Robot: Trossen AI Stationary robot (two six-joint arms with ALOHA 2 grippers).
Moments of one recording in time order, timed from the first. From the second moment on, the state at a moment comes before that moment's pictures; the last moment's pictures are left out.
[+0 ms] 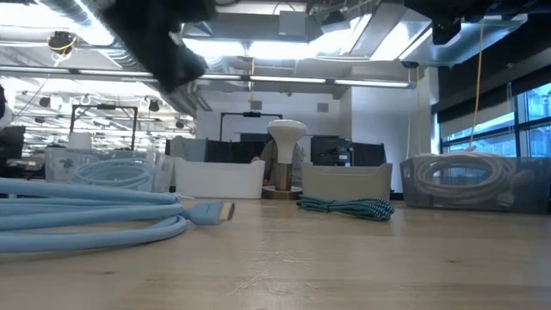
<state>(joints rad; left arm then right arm) -0.08 1.37 1.04 -0.75 0.26 -0.06 0.24 0.59 0.45 0.13 0.30 -0.04</state>
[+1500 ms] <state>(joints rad) -0.36 1.72 0.91 -0.51 -0.20 -0.43 0.24 0.59 0.45 0.13 0.30 -0.04</state>
